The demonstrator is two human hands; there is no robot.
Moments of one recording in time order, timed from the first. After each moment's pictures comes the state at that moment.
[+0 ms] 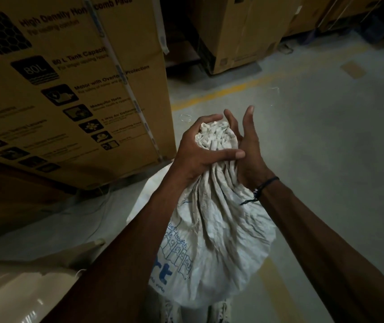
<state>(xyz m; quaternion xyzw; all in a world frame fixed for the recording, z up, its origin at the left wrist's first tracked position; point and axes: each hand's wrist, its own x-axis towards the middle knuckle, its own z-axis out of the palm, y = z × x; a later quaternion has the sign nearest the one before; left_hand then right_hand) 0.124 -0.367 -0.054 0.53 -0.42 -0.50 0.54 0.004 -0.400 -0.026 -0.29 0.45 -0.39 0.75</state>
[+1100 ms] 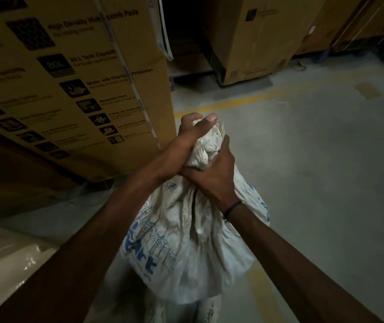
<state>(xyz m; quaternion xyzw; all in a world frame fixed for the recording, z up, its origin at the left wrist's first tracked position) 0.107 -0.326 0.031 0.56 -0.37 -0.59 0.44 -0.010 -0.337 -0.035 -0.62 0.49 -0.41 0.46</state>
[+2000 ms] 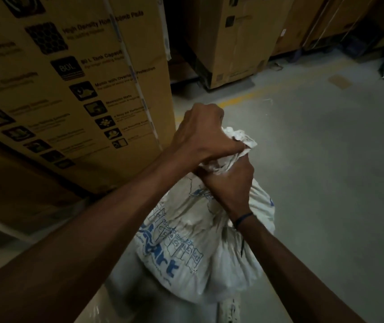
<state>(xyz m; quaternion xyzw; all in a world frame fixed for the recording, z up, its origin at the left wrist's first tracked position) 0.103 -0.308 0.043 0.66 -0.71 -0.12 0.23 -0.005 -0.258 -0.048 -0.61 0.57 -0.46 0.32</state>
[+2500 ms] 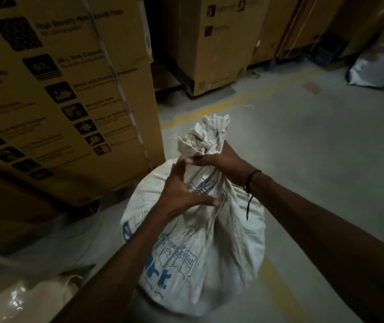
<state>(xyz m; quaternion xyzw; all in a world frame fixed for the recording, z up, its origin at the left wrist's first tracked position) 0.114 -0.239 -0.110 0.64 -0.49 -0.48 0.35 -0.031 -0.321 -0.052 -0.60 0.43 -0.29 0.61</state>
